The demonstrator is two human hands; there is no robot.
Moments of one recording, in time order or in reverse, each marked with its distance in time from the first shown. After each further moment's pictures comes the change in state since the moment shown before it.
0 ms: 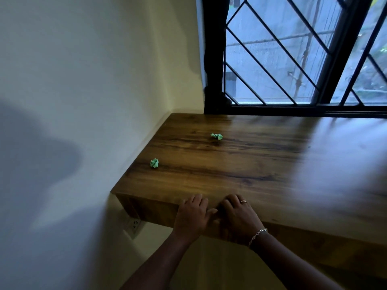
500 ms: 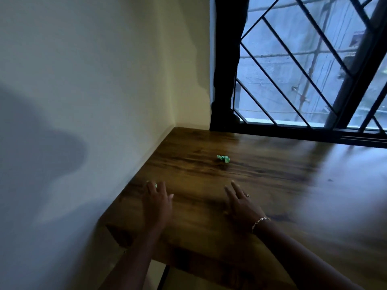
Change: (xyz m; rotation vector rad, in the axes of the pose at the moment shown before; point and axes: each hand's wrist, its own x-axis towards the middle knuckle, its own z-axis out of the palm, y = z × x) left_hand 0.091 -0.103 -0.017 -0.035 0.007 -0.545; right_hand 0.127 0.069 0.008 0.041 -0.412 0.146
